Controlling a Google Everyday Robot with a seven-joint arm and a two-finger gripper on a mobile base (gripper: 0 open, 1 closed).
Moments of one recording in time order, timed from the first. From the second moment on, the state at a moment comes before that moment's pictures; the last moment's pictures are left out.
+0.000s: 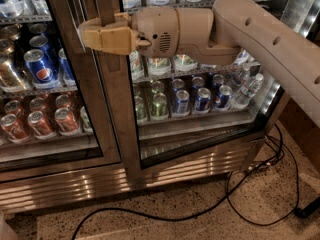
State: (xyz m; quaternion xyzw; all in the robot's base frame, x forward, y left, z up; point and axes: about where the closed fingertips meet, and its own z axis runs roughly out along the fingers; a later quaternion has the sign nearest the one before) arm 0.485 0.116 1.051 -0.51 0.44 0.57 0.47
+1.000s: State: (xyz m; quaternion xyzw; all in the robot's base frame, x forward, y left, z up) arm 0.476 0.113 1.053 -0.51 0.45 0.57 0.47
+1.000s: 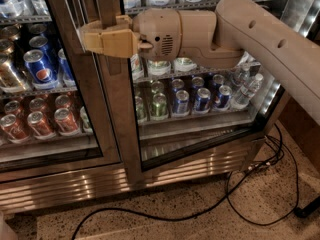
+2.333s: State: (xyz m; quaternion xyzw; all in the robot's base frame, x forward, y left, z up) arm 0.468 0.109 1.053 -0.50 0.45 0.58 0.46
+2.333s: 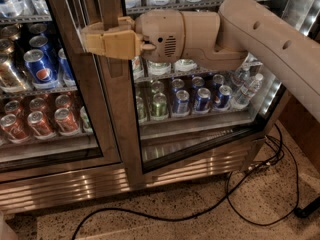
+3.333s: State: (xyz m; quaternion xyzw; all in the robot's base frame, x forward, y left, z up) arm 0.460 0.105 1.053 -0.50 0.45 0.58 0.45
